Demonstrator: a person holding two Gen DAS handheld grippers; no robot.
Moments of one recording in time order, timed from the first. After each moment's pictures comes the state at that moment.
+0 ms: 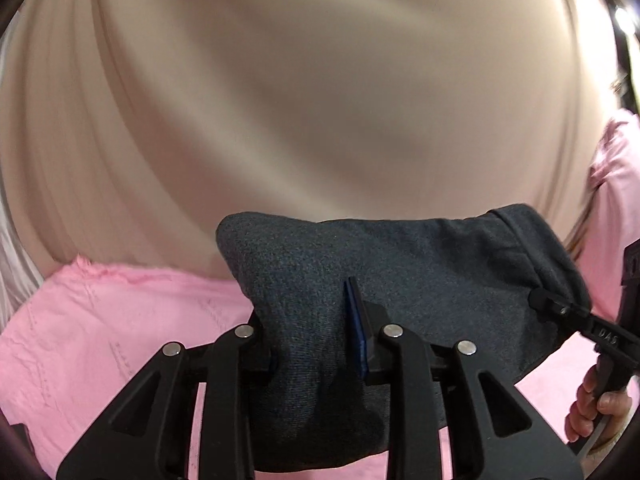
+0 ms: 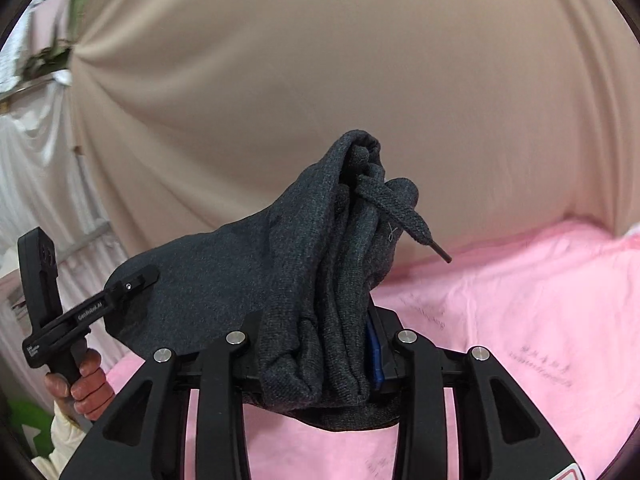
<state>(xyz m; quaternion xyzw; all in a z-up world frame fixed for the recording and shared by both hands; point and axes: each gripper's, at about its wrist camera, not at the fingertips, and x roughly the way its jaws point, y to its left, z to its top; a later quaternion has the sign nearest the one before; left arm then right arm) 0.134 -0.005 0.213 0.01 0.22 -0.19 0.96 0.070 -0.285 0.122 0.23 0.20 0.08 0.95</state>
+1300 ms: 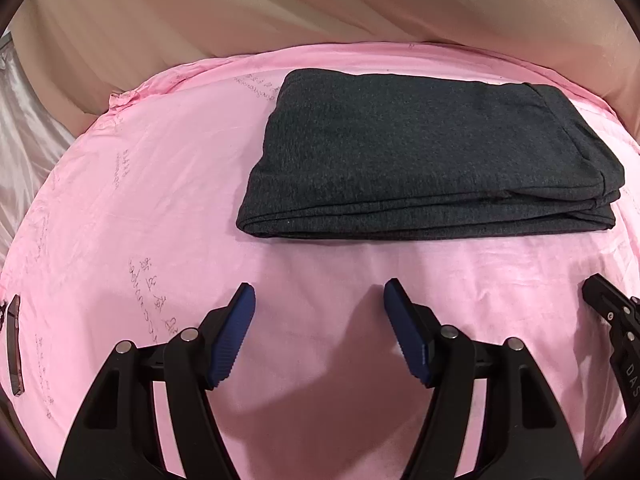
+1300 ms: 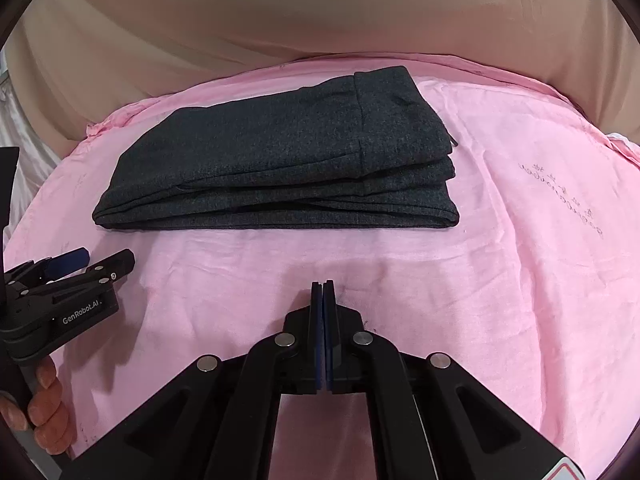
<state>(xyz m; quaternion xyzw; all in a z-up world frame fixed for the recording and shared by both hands) 0.126 -0.023 0.022 0.08 0.45 -0.03 0.89 0.073 -0.190 -0.015 0.09 0.42 -0.03 0.90</state>
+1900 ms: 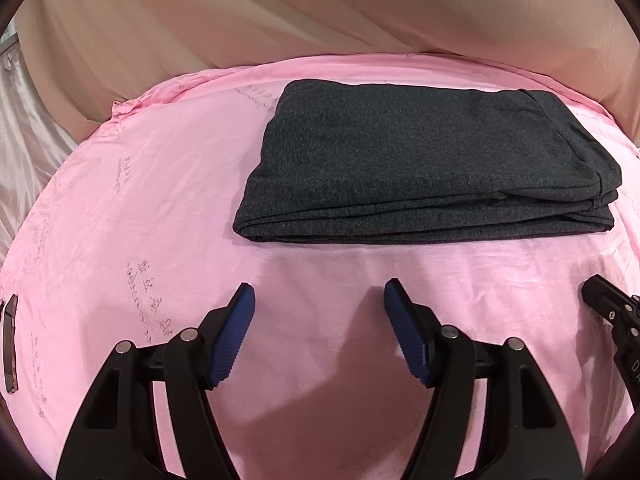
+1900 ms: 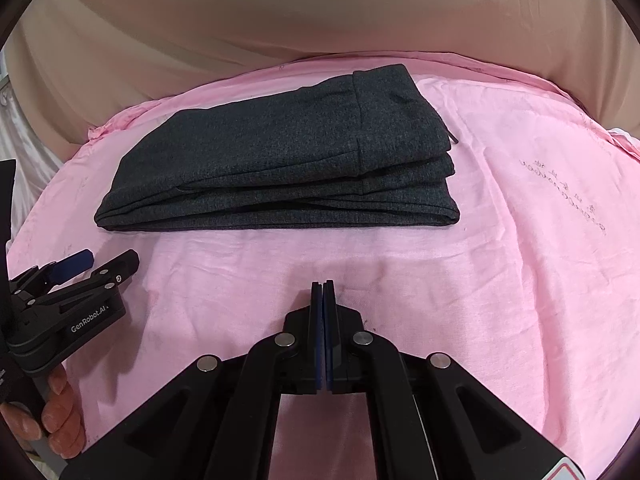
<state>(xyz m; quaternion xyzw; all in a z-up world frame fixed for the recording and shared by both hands) 0.120 -0.024 0.019 0.08 0.42 -0.03 0.90 0.074 -0.193 -0.015 0.09 0.42 -0.03 0.90</state>
